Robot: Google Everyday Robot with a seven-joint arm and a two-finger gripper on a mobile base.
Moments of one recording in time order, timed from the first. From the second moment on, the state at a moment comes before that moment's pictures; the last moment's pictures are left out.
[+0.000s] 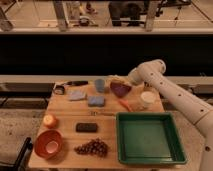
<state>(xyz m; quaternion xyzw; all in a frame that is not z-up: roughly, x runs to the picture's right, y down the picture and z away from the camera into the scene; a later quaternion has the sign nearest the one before) 0.149 -0.054 0.875 -0.09 -0.13 0.20 0.97</state>
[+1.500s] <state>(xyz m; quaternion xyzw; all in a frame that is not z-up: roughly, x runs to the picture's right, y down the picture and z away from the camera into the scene) 0.146 -0.065 0.894 -0.07 -0.10 0.22 0.97</state>
